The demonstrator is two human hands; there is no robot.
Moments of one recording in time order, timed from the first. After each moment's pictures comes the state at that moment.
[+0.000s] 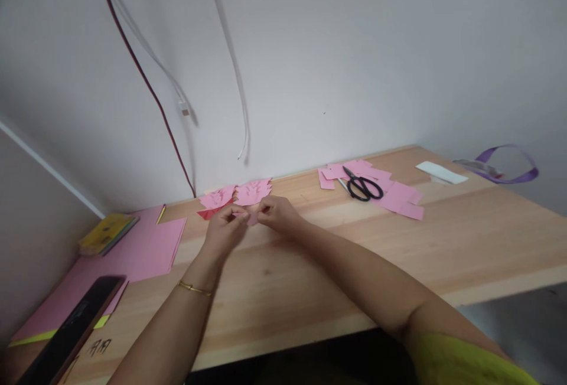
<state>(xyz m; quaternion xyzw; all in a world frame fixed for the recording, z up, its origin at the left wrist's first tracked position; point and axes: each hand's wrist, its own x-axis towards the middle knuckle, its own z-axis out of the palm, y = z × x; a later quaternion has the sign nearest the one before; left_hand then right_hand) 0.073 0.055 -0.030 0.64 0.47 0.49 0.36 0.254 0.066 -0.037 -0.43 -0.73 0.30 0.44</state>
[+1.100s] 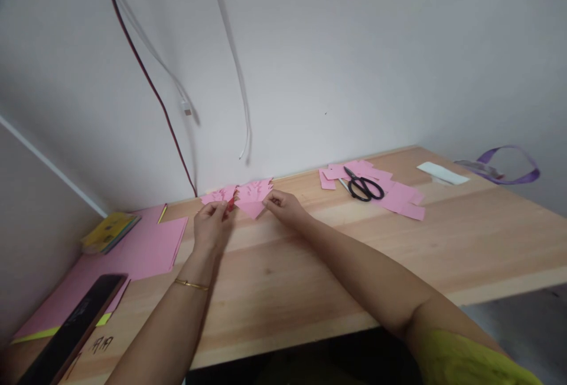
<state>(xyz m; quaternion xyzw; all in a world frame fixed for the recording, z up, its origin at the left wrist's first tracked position) 0.060 0.064 -0.024 0.50 0.55 0.59 0.32 0.269 0.077 -0.045 -0.44 -0.70 0.32 0.46</state>
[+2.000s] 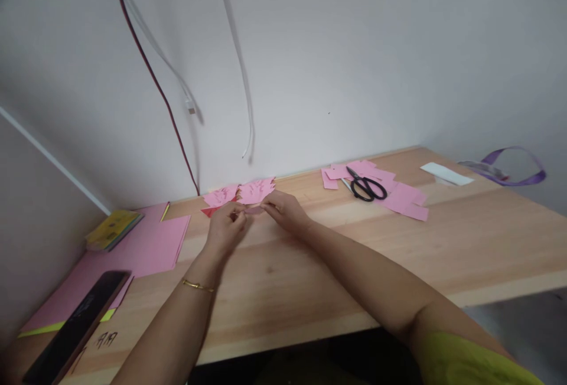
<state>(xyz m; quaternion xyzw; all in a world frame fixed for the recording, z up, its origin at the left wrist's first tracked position) 0.066 0.058 -0.030 0.72 0.49 0.45 0.19 0.266 0.069 -0.037 -0.37 -0.80 0.15 0.44</state>
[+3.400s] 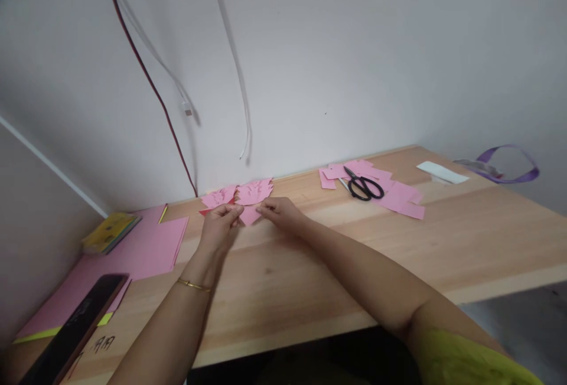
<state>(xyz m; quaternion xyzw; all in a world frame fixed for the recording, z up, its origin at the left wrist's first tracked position) 0.073 0.055 -0.019 0.51 0.49 0.53 0.46 0.265 0.068 -0.039 -0.40 -0.76 0.33 0.40</state>
